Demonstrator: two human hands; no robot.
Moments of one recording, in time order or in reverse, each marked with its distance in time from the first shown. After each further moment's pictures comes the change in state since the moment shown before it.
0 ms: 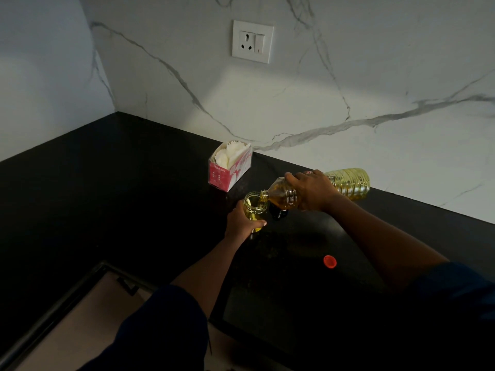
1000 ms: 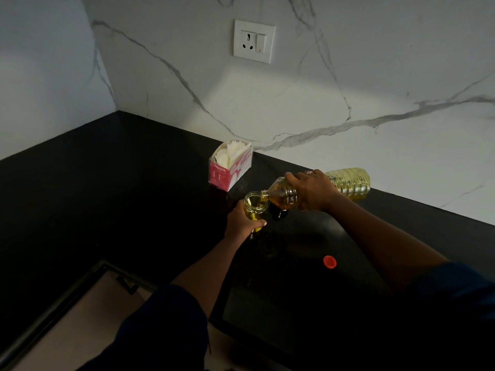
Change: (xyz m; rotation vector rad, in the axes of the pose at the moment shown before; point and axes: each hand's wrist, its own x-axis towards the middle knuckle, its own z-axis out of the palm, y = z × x) left_hand 0.002 0.000 0.002 0.015 0.009 -0.013; right_hand 0.000 0.000 -0.002 -0.011 0.010 -0.008
